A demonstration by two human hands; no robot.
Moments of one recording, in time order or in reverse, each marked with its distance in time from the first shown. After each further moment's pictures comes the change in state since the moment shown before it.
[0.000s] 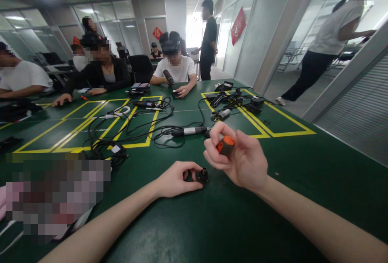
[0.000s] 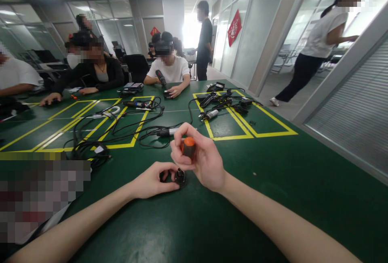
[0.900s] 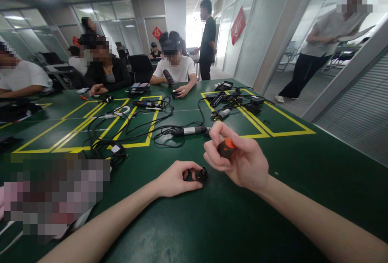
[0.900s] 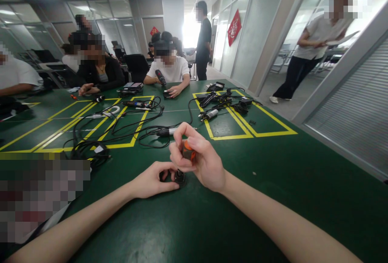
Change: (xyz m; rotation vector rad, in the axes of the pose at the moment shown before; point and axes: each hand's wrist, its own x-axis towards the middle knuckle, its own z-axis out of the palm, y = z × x) left_hand 0.000 0.000 0.000 -0.025 -0.001 0.012; right_hand -0.002 -0.002 0.000 0.026 -0.074 0.019
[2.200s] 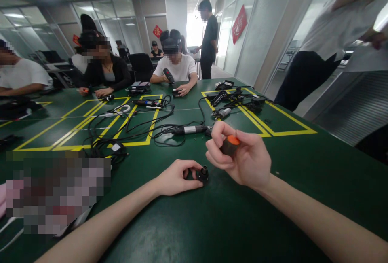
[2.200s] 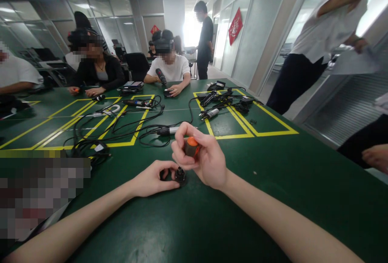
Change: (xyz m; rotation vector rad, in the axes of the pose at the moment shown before) left_hand 0.000 0.001 0.000 0.025 -0.001 -0.007; right_hand 0.002 -0.001 -0.004 0.030 -0.004 0.006
